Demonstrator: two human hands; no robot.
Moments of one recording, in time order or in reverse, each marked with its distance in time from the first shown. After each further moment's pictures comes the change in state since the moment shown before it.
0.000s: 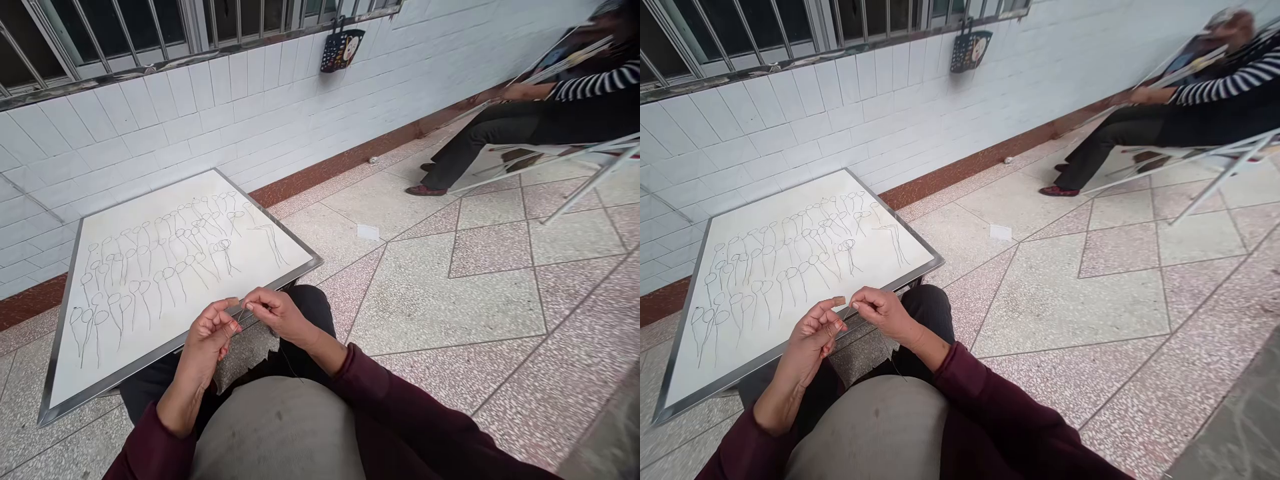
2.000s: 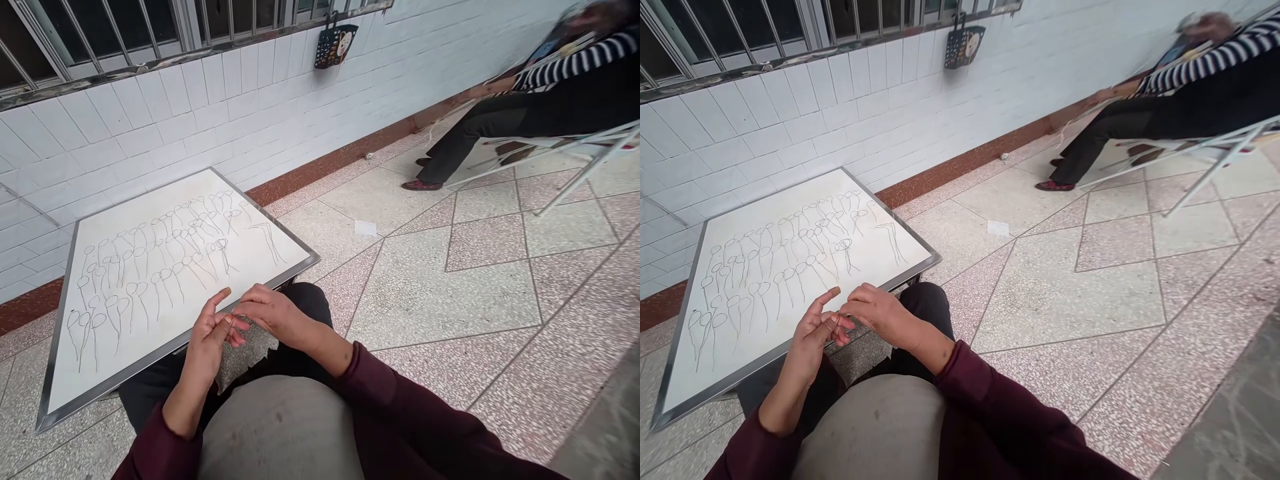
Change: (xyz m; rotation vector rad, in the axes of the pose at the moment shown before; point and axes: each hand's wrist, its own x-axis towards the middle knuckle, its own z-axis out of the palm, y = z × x) left_hand 0.002 0.002 0.008 0.035 0.003 0.053; right_hand 0.000 0.000 -0.010 -0.462 -0.118 -0.456
